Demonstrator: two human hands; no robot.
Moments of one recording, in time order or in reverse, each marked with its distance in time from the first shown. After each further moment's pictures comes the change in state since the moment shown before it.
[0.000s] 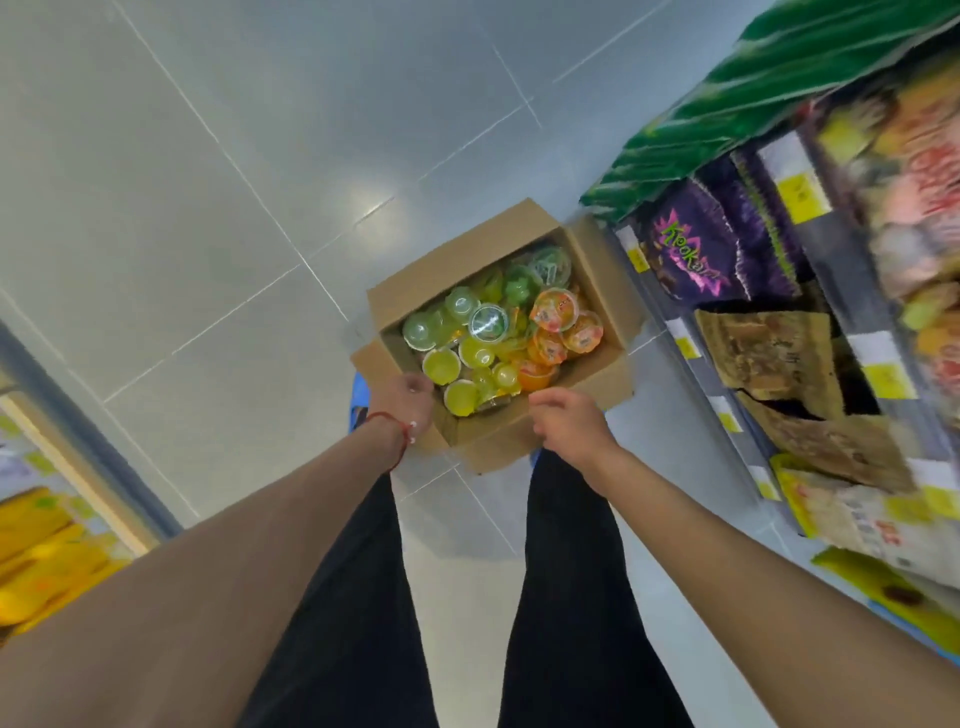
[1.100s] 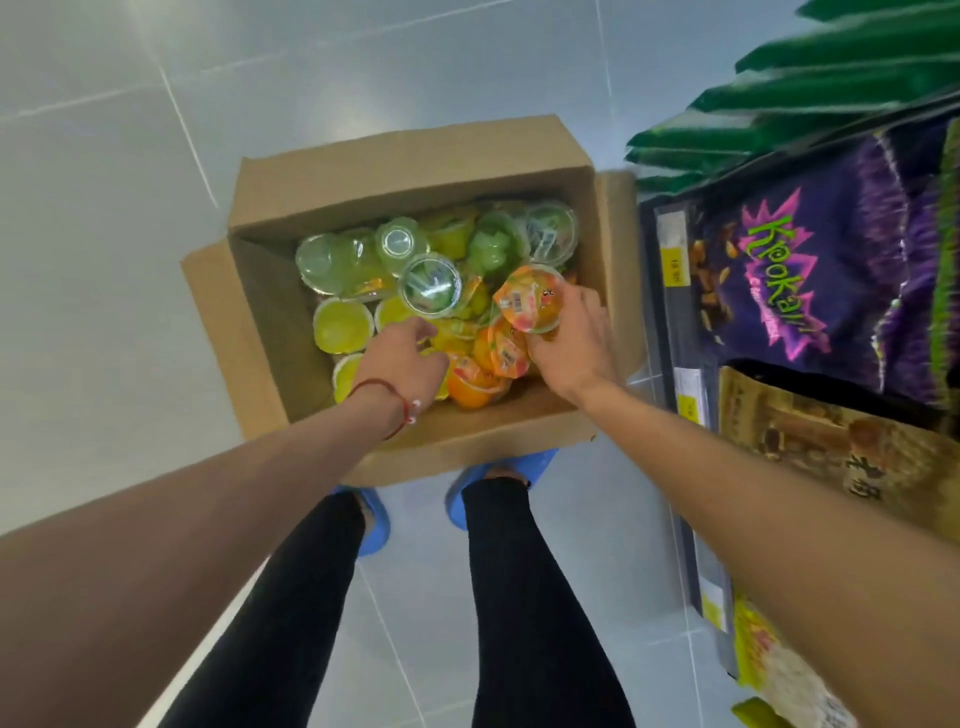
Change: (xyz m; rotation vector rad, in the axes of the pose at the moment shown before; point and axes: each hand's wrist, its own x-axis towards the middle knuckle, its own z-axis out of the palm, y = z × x) left_hand 0.179 -0.007 0.193 -0.085 0.055 0.153; right_hand 0.277 0.052 -0.043 -0.706 0.204 -0.409
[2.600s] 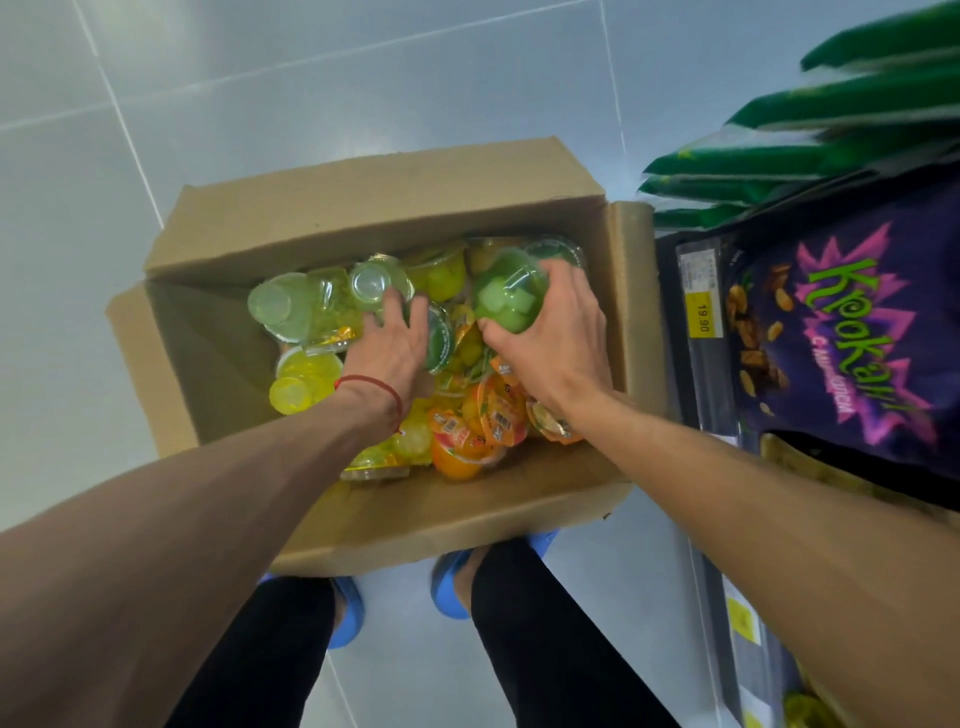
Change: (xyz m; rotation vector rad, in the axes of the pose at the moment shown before) left_hand 0.127 -0.008 0.043 0.788 0.163 0.303; right_hand 0.081 -0.006 0.020 0.084 0.207 -0.241
